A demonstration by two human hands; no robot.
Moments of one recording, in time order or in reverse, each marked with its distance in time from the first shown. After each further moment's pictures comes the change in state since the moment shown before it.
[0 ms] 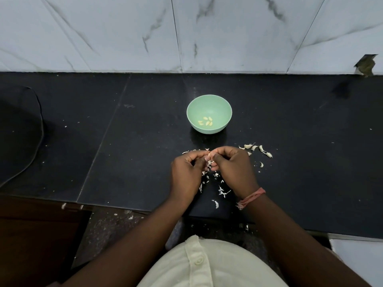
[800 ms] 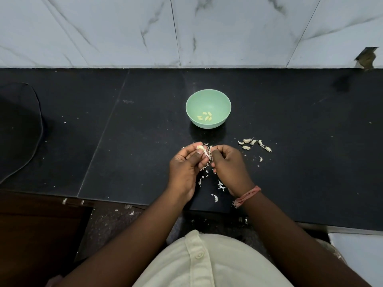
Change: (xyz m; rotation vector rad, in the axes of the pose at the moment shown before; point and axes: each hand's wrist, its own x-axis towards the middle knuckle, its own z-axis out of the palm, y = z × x) left_hand -0.002 -0.006 0.005 -0.760 0.005 -0.374; right_hand -0.008 0.009 0.009 0.016 -0.012 0.100
